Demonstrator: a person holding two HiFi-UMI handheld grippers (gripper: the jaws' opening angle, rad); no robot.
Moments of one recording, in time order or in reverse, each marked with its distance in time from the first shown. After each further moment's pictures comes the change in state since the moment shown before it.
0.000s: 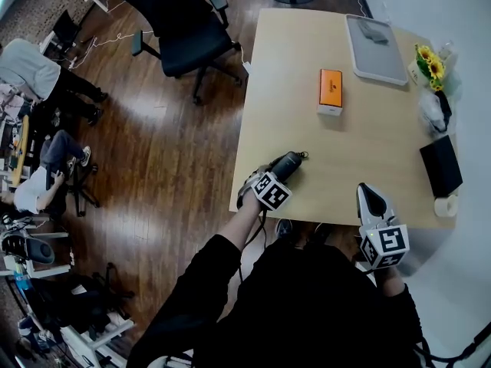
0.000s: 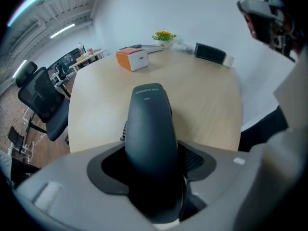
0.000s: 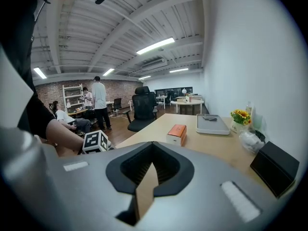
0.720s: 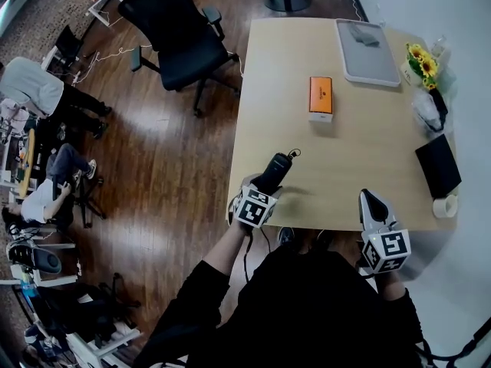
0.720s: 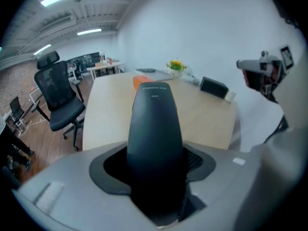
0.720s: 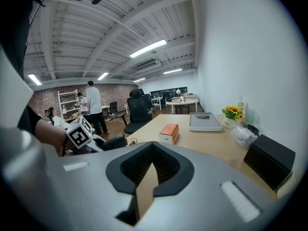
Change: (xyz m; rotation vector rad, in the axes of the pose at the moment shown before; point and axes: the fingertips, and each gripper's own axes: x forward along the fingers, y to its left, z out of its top) left arm -0.070 0.003 0.032 -0.216 -0.227 0.041; right arm -0.019 -0.036 -0.012 0.066 -0.026 -0.031
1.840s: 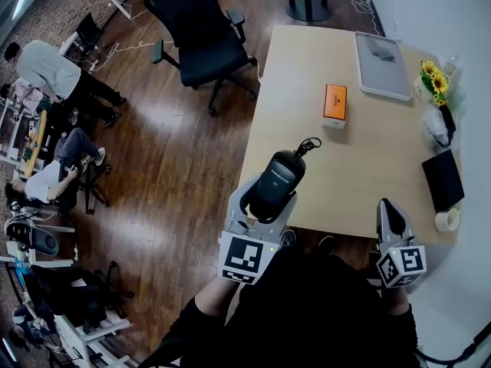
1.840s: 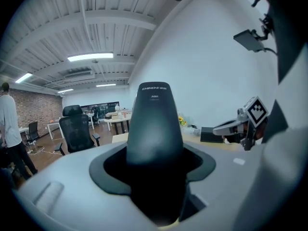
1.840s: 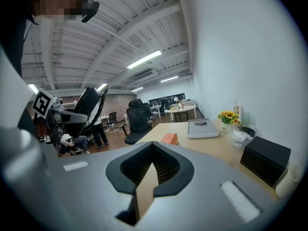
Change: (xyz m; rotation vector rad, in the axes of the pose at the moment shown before) left arm -0.224 -0.061 0.136 0.085 -0.576 0.206; right arm -0.042 -0.005 0.037 0.062 -0.114 0.003
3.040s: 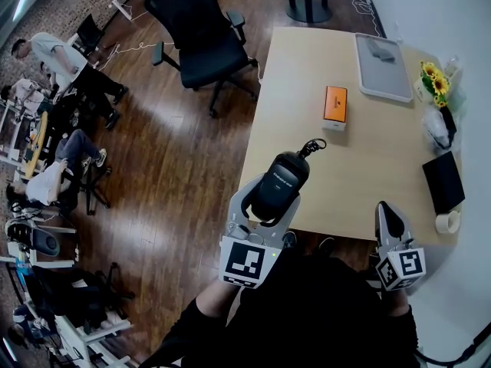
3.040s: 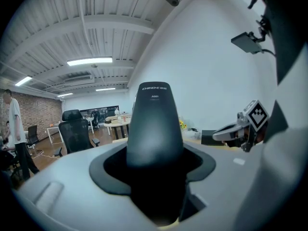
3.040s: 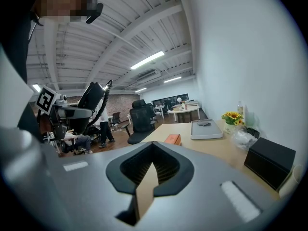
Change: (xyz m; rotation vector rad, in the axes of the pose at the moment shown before) left arm 0.001 -0.004 0.017 0.024 -0.043 0.004; right arm 0.001 0.007 0.002 -0.012 -0.002 0.042
